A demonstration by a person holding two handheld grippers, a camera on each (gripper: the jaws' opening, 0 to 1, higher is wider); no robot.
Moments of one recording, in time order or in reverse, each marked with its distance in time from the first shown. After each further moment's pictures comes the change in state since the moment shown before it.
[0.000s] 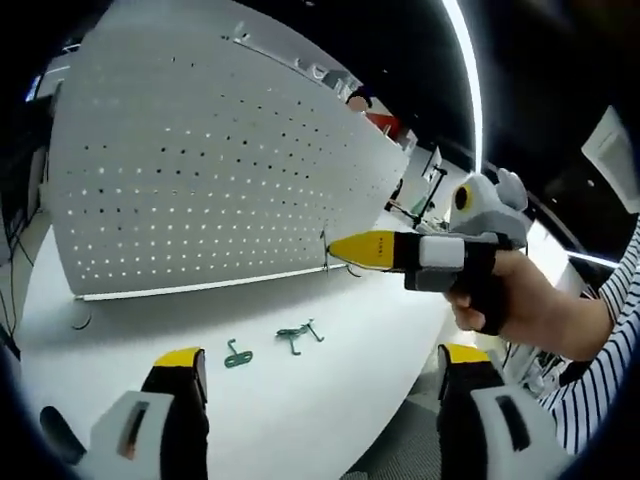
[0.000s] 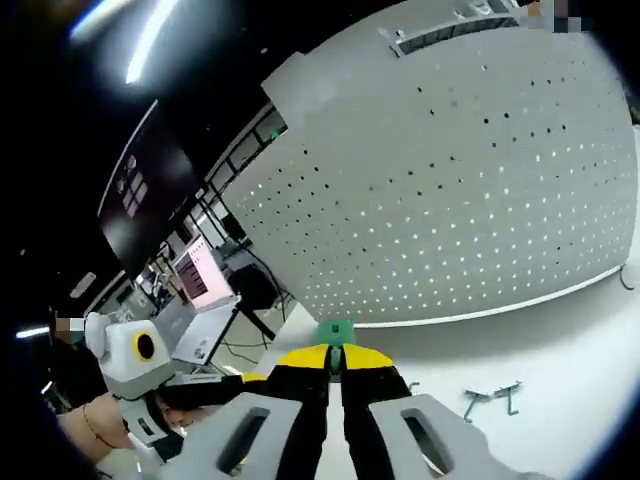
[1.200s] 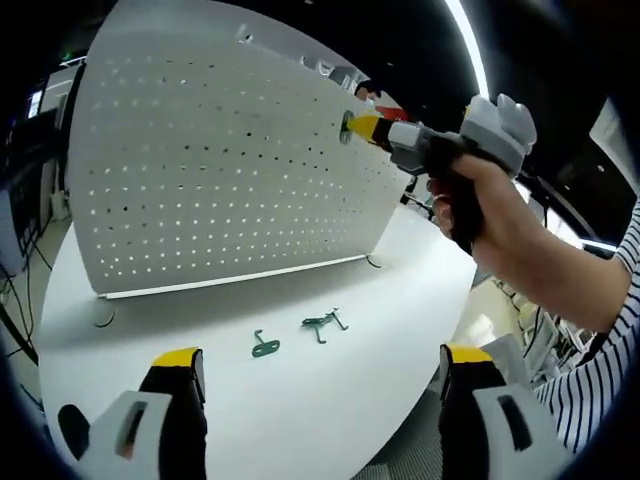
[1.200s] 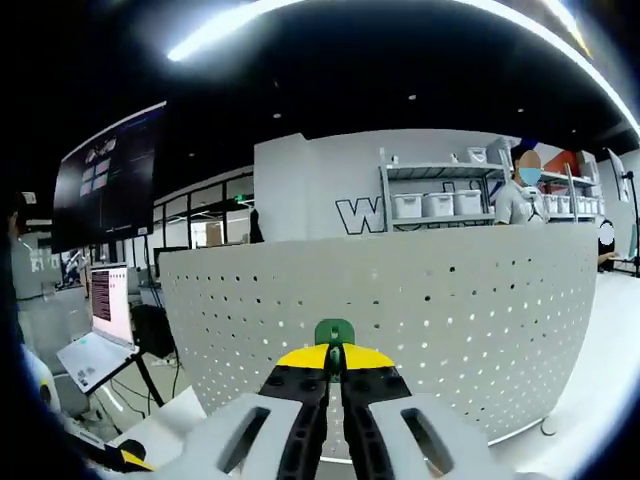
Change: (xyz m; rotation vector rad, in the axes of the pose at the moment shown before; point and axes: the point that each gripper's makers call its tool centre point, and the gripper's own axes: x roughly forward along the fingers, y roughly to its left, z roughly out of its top) left arm -0.009 0.026 -0.013 0.038 0.025 0.077; right arm 0.019 -0.027 0.134 -0.416 -0.432 -0.326
